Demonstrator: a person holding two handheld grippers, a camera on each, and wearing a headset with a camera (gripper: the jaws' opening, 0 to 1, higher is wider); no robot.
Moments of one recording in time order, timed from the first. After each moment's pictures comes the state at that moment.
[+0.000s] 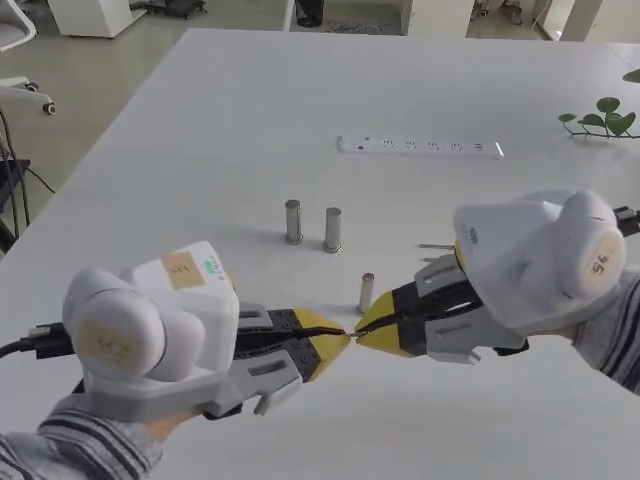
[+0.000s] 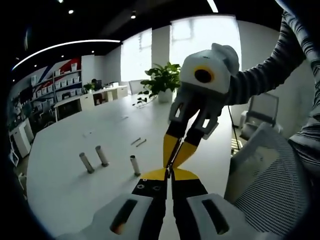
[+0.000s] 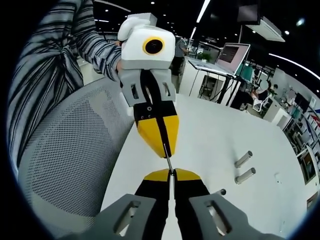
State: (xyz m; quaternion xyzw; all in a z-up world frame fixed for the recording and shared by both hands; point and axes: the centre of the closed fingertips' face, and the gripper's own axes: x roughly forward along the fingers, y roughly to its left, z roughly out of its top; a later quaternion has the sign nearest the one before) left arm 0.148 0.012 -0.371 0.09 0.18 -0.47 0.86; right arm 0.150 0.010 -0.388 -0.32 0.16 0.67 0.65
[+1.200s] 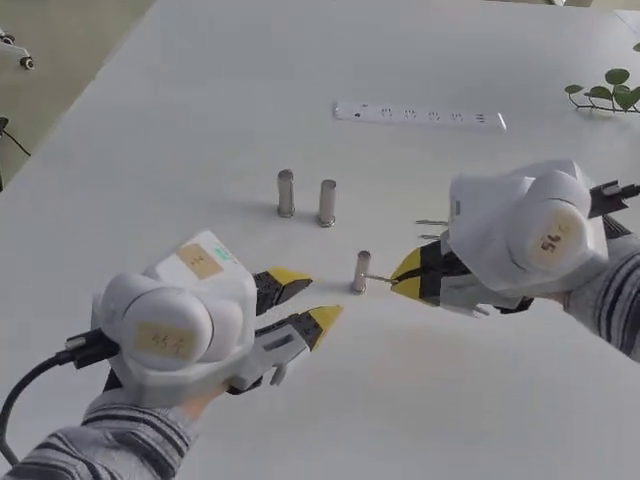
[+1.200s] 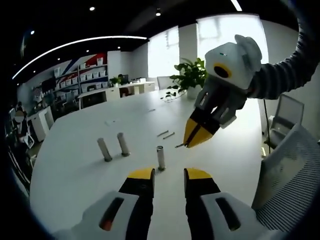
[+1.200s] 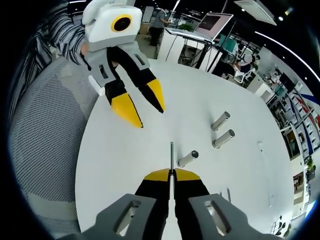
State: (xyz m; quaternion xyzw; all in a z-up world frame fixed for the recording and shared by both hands) left arm 0.196 0.028 -0.407 0.08 0.20 -0.36 0.91; right arm 0.220 -0.036 -0.424 -0.39 0.25 0.55 0.69
